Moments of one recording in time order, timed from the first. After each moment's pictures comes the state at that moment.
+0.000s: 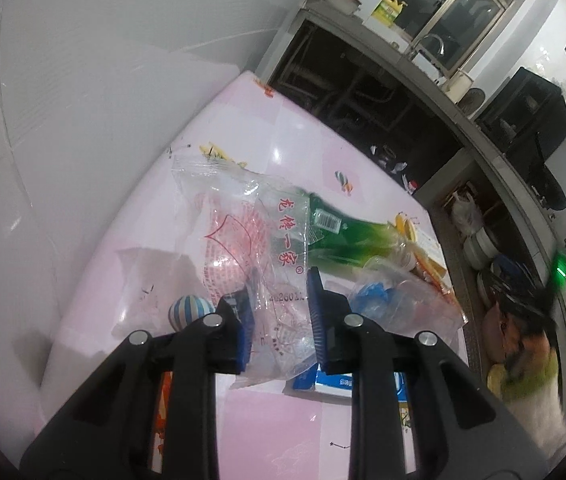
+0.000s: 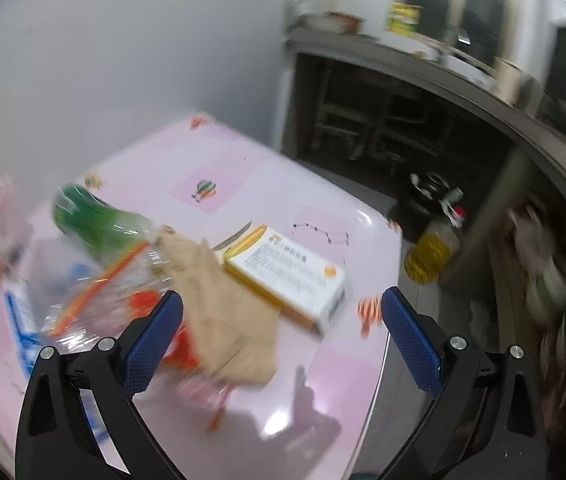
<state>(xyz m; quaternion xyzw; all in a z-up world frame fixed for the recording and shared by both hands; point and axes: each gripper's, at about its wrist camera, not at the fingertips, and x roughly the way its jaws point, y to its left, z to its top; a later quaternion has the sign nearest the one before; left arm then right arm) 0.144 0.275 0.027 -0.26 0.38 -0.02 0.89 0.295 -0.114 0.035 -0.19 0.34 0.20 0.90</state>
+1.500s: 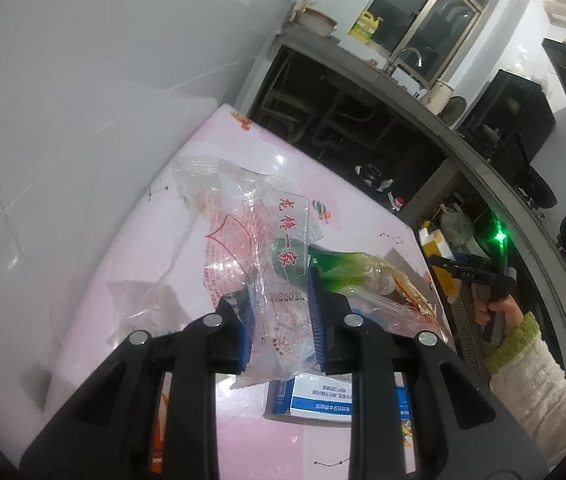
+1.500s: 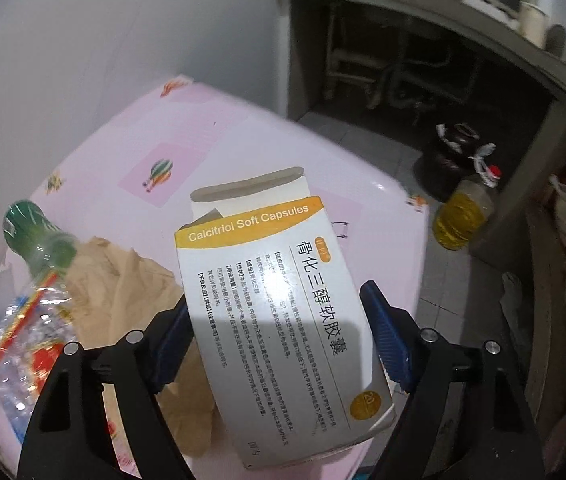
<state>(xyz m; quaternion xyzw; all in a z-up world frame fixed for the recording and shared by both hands) 0.127 0.266 0.053 -0.24 0.33 -0.02 0.91 0.392 -0.138 0.003 -0.13 0.43 0.21 0.87</state>
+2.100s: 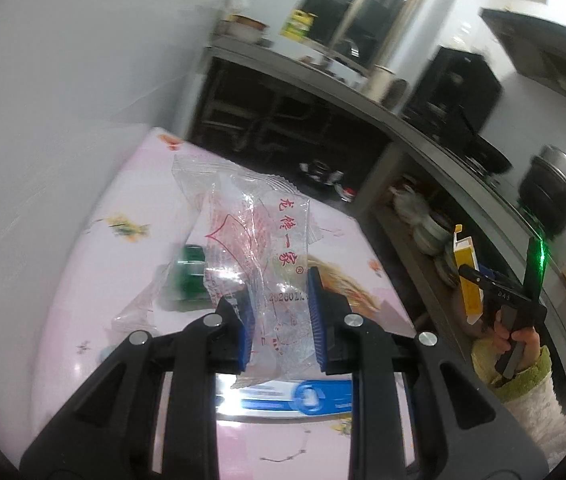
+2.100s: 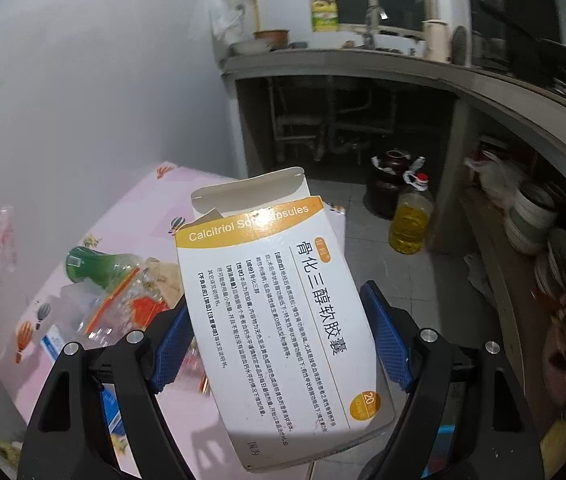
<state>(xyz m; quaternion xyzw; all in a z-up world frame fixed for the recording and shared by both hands) 0.114 0.214 0.090 -0.18 0.31 -0.13 0.92 0.220 -0.216 0.078 -0.03 0.33 0.14 0.94</state>
